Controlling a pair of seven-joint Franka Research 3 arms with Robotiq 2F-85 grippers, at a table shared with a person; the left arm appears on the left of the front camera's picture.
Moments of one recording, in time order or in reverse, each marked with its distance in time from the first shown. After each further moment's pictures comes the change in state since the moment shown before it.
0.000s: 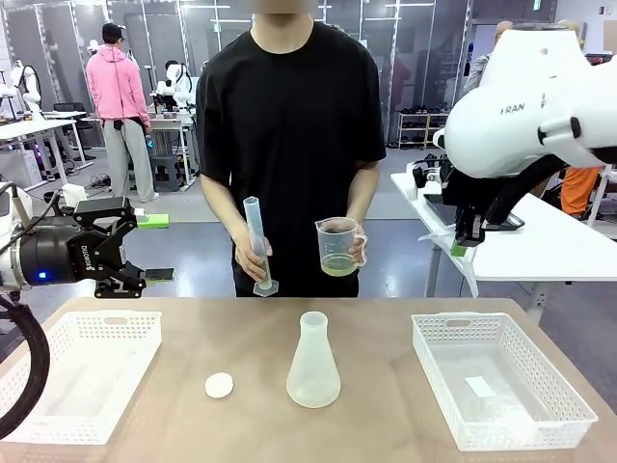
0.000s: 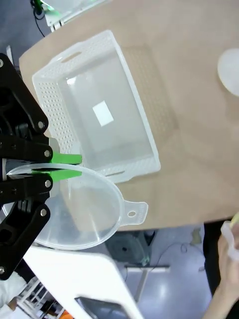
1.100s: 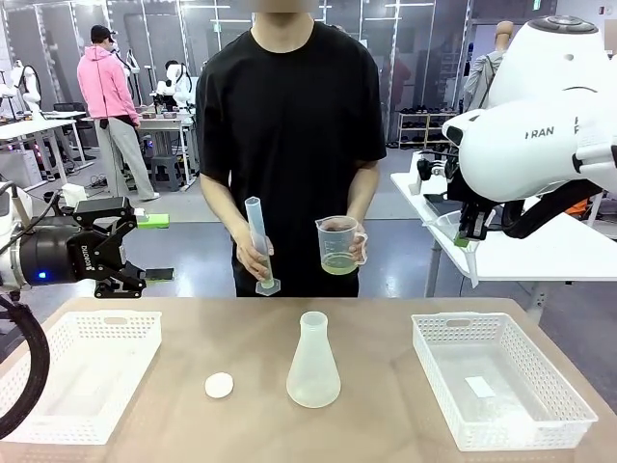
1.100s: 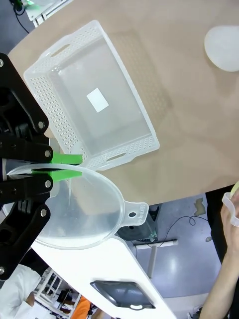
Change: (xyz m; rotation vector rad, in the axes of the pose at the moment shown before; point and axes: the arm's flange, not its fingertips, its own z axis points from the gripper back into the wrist) left arm 0.000 0.000 0.000 0.000 0.000 0.000; right arm -0.005 0.018 0.016 -0.135 -0.028 -0.066
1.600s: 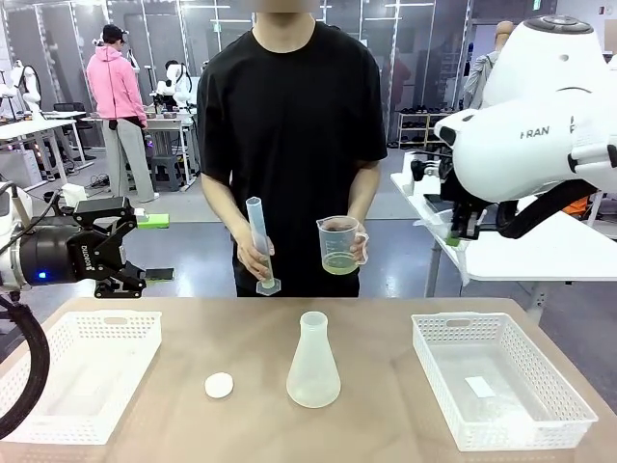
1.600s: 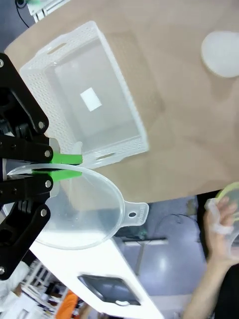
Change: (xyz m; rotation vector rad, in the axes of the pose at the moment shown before) left arm 0.000 0.000 0.000 0.000 0.000 0.000; right arm 0.017 0.006 0.001 0.000 -0.041 0.072
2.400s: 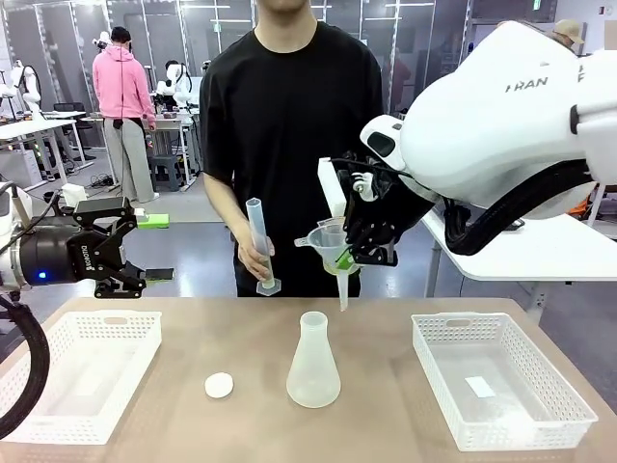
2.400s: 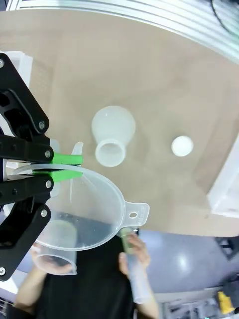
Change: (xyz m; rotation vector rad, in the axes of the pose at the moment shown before) left arm 0.000 0.000 0.000 0.000 0.000 0.000; right arm 0.096 0.098 0.027 0.113 -0.496 0.435
